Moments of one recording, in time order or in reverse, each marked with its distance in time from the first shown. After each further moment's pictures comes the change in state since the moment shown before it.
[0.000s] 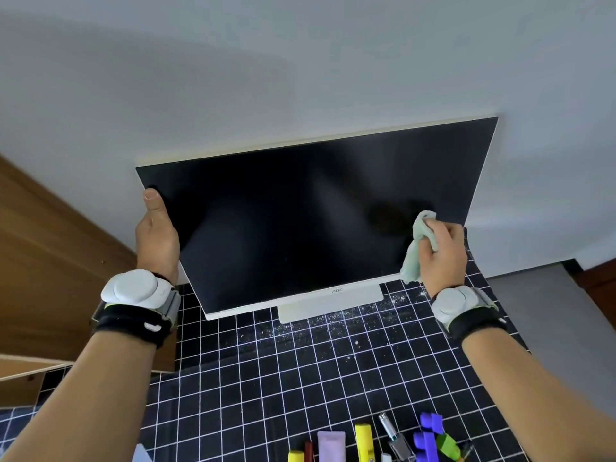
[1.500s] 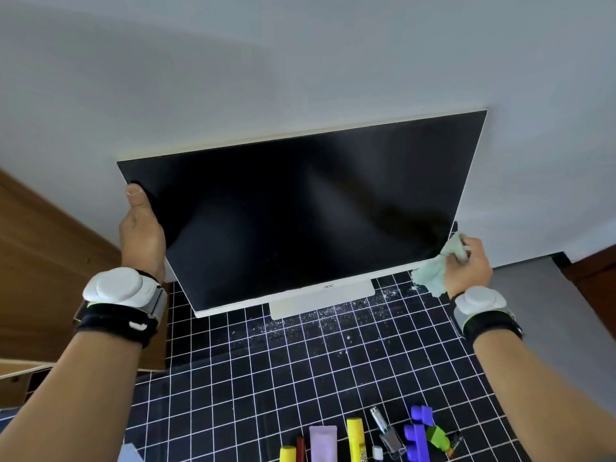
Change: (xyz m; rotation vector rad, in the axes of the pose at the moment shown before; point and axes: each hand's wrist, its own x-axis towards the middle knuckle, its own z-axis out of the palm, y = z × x) left_hand -0.004 0.004 0.003 -0.086 0.026 -0.030; right_hand -0.006 0.078 -0.014 0.037 0.044 0.392
